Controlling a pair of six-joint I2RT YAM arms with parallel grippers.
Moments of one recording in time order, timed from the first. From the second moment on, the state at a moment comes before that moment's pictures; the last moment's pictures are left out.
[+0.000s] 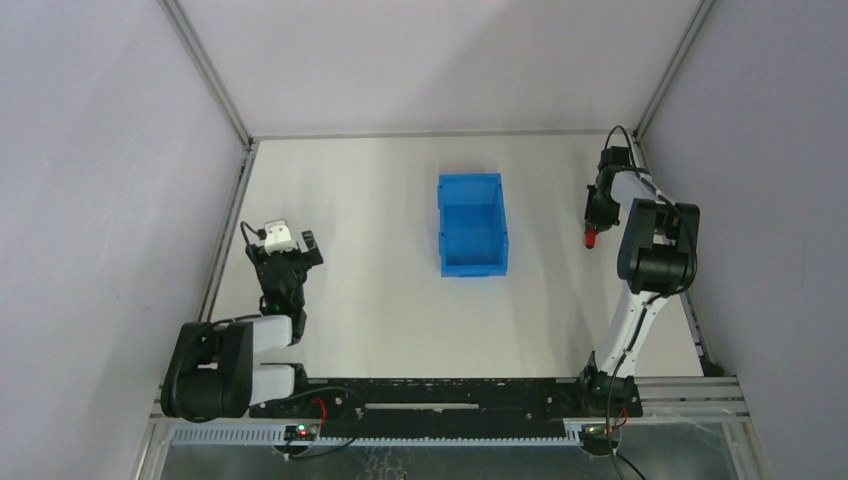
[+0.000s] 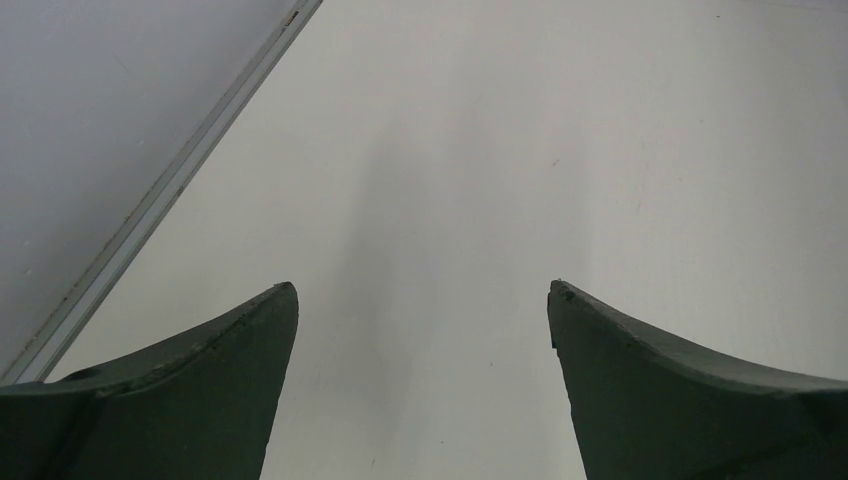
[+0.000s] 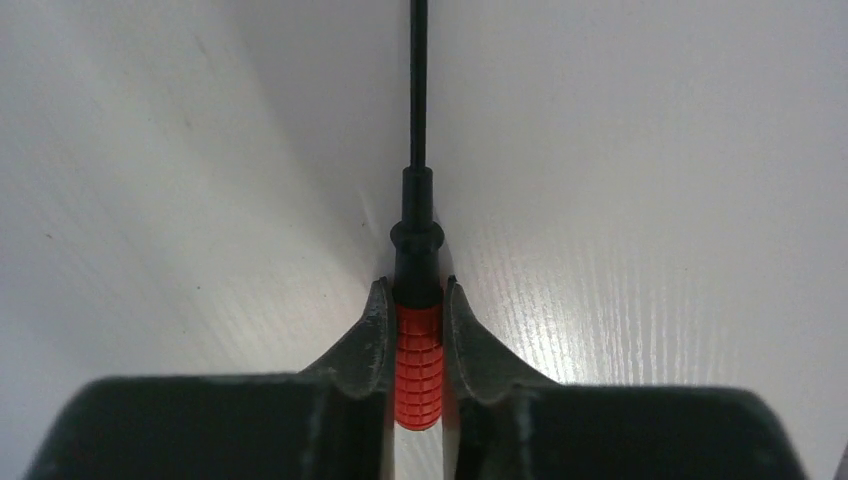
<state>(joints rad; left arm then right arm) -0.01 1.27 0.16 0.99 -0.28 -0.03 -0.17 2.03 1.45 -0.63 0.08 0.09</state>
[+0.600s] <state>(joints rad) -0.01 1.27 0.16 0.99 -0.28 -0.03 -0.14 1.75 1.55 -0.83 0.07 0.11</state>
